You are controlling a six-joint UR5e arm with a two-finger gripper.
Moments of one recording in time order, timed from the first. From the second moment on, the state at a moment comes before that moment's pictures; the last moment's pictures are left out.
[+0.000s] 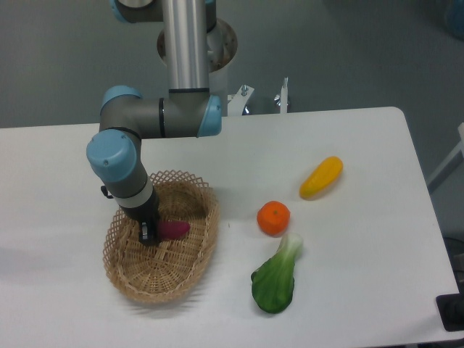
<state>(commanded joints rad) 2.02 -1.99 -1.85 -0.80 1.68 1.48</state>
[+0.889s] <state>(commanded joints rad) 2.17 -1.92 -1.69 -0.82 1.68 1.37</state>
